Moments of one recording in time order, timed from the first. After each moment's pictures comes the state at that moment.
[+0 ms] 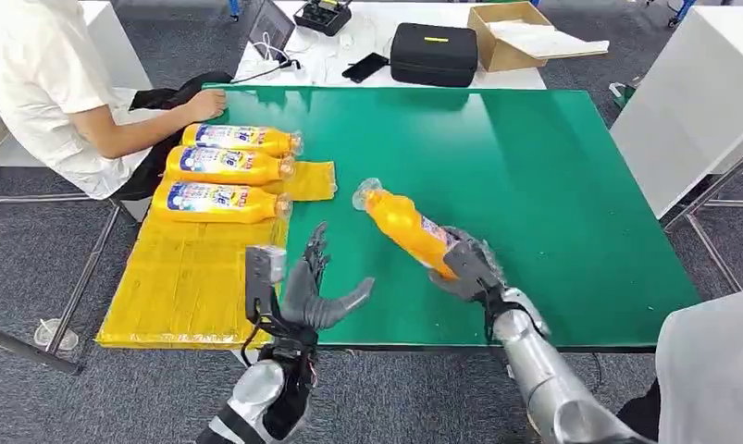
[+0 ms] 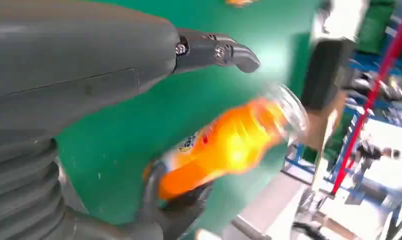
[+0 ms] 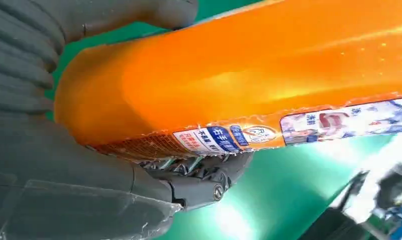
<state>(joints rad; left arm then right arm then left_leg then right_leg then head) -0.22 -0.27 -0.66 -1.11 0.39 0.33 -0.41 -0.42 -0.03 0.18 -0.75 0.39 -0.04 -0.41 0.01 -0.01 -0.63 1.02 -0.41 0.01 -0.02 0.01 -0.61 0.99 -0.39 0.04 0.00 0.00</state>
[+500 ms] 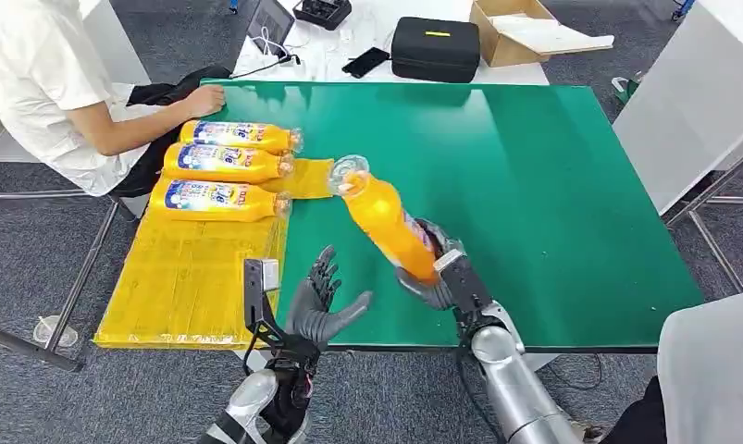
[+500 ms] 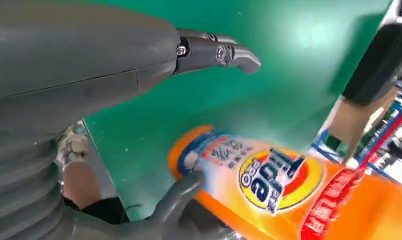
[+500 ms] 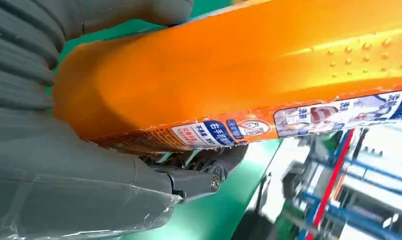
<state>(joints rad) -0.20 -0.26 -0.67 -1.06 0.53 0.23 -0.42 -0.28 0.02 0.32 -1.09 0.18 -0.04 -0.43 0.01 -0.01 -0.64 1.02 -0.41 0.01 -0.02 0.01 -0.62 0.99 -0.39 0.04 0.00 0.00</state>
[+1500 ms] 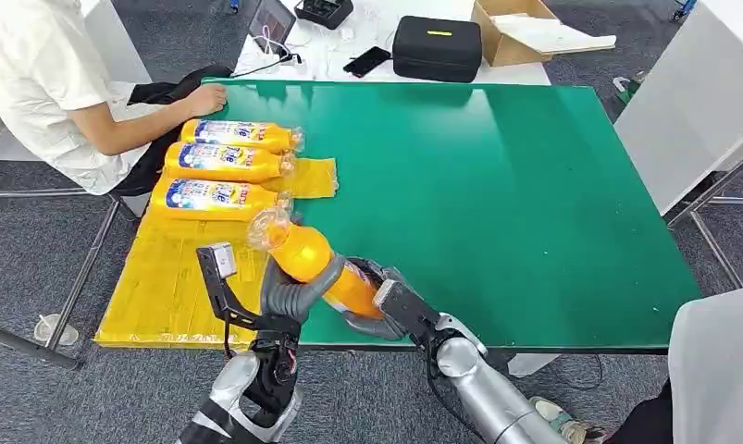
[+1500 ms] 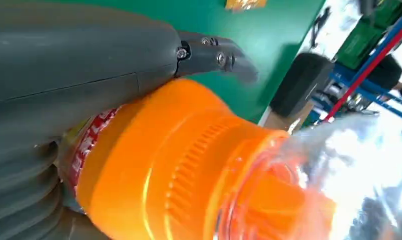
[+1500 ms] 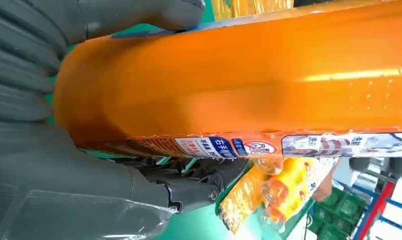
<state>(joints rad) -0.22 -0.26 -0.58 -1.15 0.59 0.23 -0.49 -0.33 0.01 0.58 -1.01 0.16 0.10 -0.42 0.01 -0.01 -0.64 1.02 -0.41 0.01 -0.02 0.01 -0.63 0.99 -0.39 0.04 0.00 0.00</state>
